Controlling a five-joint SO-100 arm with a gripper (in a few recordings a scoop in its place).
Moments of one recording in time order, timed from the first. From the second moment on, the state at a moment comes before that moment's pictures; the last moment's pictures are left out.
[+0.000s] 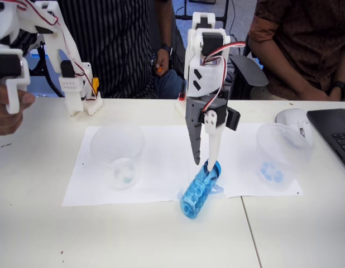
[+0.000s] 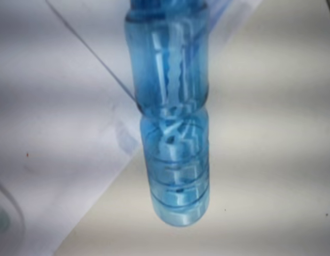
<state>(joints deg) 3.2 70.9 51.0 86.7 -49.6</state>
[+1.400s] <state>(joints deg) 5.4 59.2 49.7 86.7 -38.3</state>
